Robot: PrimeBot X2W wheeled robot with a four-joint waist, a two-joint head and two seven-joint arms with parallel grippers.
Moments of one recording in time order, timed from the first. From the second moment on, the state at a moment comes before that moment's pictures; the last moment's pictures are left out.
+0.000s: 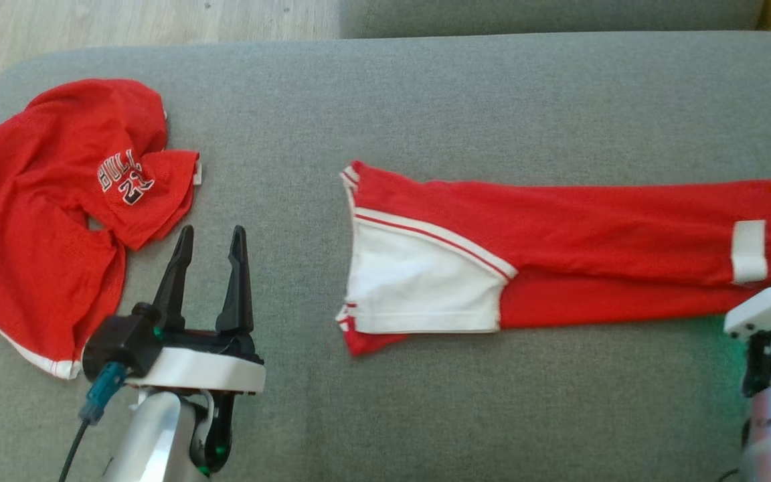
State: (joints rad) left arm -0.21 0.09 -0.20 0.29 -0.35 -0.10 -0.25; right arm -0.50 -0.08 -0.62 0.90 -0.07 0.12 -0.23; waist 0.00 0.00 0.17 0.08
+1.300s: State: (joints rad) left arm -0.16 0.05 -0.23 0.34 -0.35 -0.12 -0.25; right arm -0.47 -0.06 0.59 0.81 0.77 0.12 -0.18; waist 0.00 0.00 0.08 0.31
